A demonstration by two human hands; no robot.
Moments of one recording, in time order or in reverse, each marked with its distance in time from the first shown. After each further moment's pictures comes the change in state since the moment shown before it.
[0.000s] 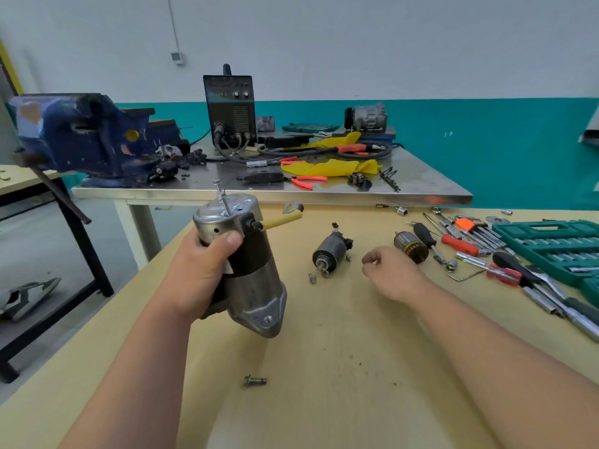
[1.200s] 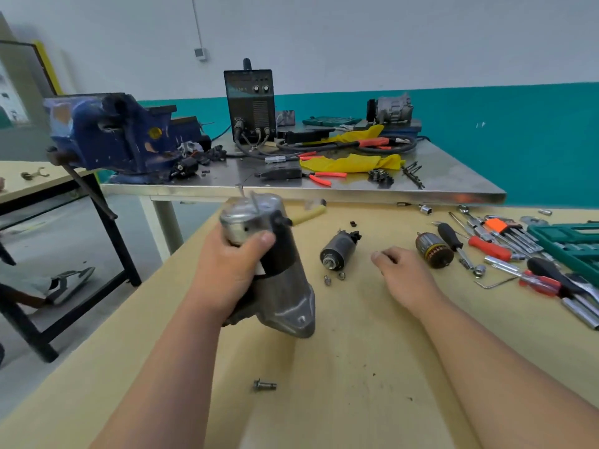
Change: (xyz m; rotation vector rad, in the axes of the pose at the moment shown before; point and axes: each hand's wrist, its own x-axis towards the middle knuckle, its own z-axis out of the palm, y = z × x) left_hand -0.003 0.005 0.023 0.171 0.157 0.046; right_hand 0.011 0.005 0.023 0.333 0.063 -0.030
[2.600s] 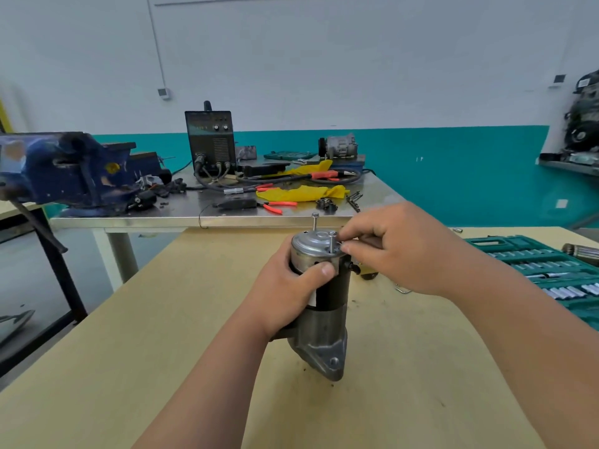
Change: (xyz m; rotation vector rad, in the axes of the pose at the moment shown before) left_hand -0.039 0.045 0.115 -0.034 -0.389 0.047; right_hand -0.119 -0.123 -0.154 -0.462 -0.092 -0.674
